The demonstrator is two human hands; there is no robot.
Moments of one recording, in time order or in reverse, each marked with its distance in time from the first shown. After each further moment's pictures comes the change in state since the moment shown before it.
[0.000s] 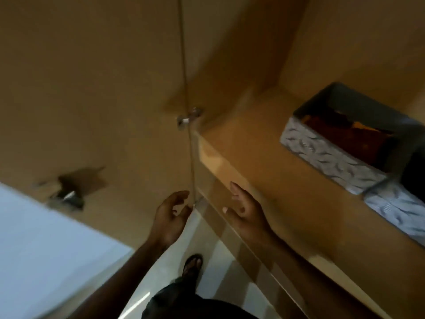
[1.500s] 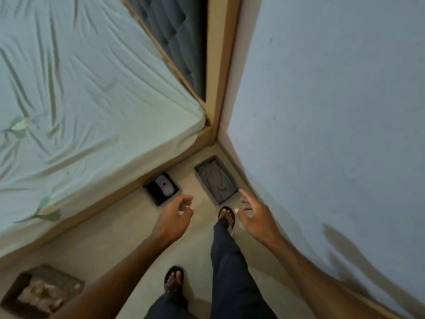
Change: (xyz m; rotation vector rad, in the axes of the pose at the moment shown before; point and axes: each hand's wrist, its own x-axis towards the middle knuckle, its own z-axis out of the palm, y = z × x) left_hand -0.479 -0.398 -0.358 -0.405 1.197 -1.025; right_hand -0.200 -0.167 0.731 -0.603 -1.479 -0.482
